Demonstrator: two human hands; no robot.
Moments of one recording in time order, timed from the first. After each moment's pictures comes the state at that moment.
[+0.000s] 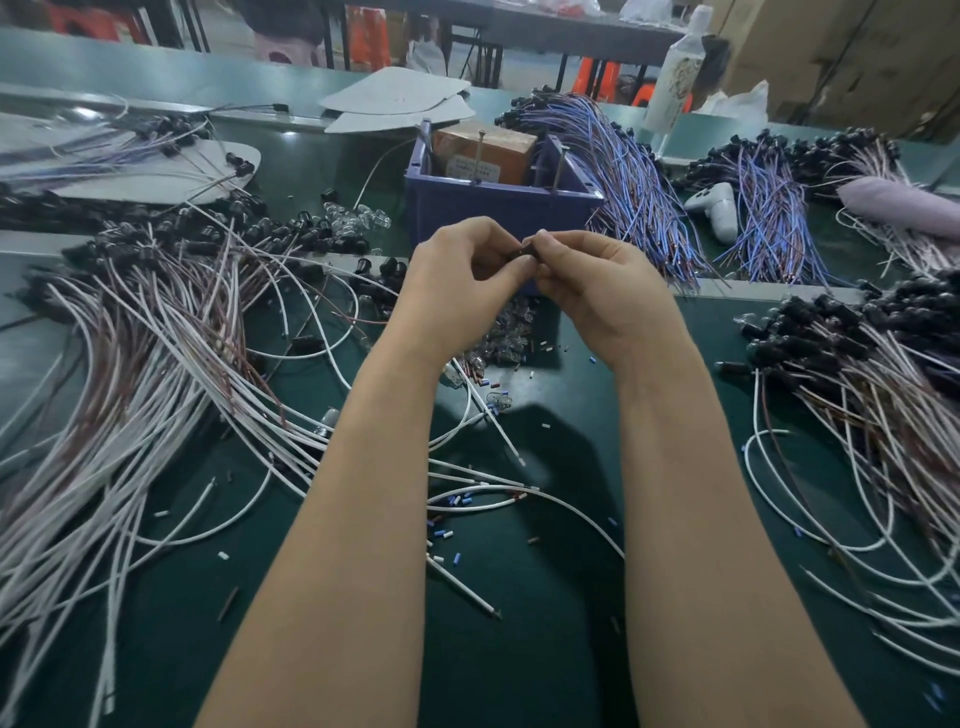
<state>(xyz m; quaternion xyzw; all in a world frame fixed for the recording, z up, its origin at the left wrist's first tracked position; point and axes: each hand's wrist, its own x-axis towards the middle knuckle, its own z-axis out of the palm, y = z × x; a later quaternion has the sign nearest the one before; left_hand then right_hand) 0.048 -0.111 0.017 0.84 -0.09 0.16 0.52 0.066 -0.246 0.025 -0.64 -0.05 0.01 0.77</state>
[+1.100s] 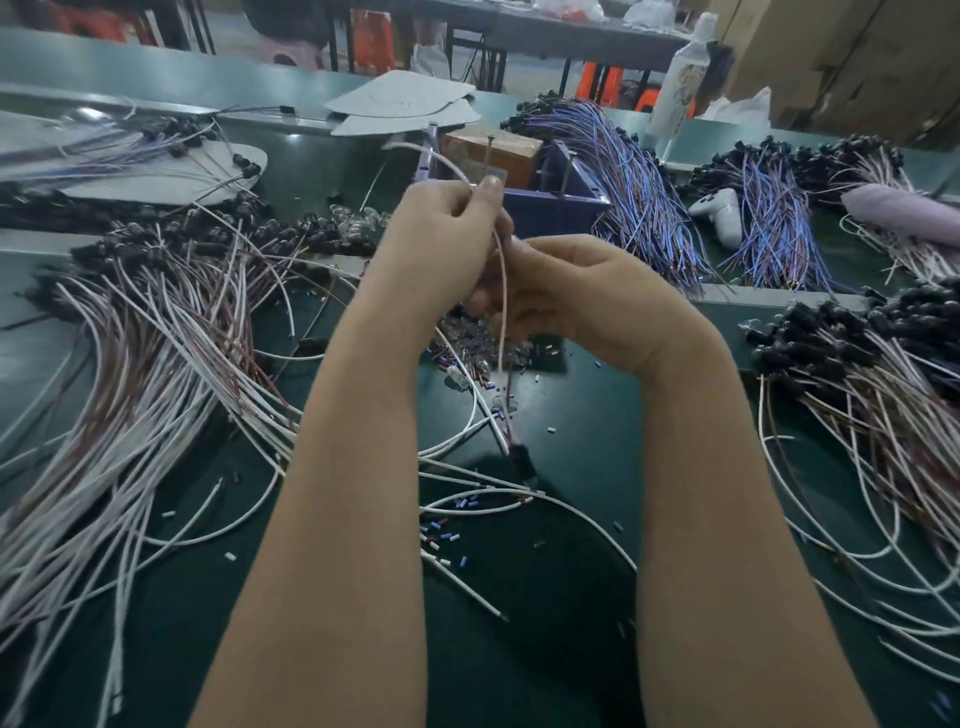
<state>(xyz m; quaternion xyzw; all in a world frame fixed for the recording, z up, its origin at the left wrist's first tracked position) 0.032 -0.095 0.058 0.79 -0.04 0.11 0.60 0.046 -0.238 0.045 -0.74 -0.21 0.17 0.61</state>
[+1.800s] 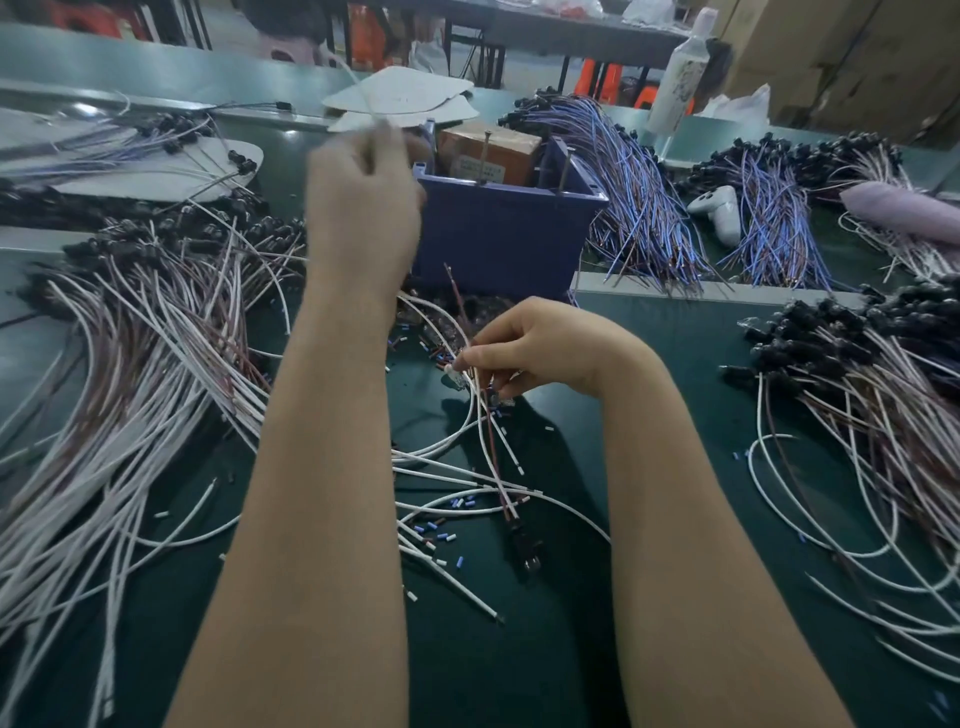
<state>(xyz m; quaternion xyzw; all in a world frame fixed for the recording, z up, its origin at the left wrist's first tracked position) 0.030 -0.081 0.064 0.72 0.05 0.25 0.64 0.057 -0.227 0.013 -0.86 -0.15 0.24 0.42</state>
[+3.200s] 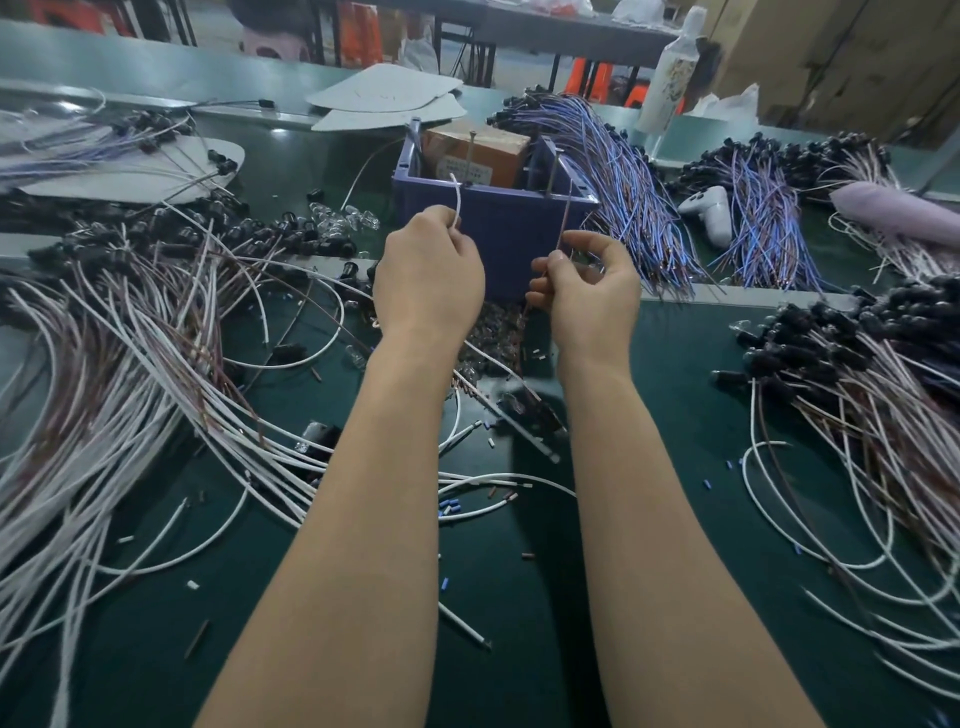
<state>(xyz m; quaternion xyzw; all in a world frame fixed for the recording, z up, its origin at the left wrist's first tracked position) 0.066 -0.119 0.023 0.87 0.08 0.21 0.44 0.074 -0.226 0.005 -0.66 0.06 -0.19 0.73</state>
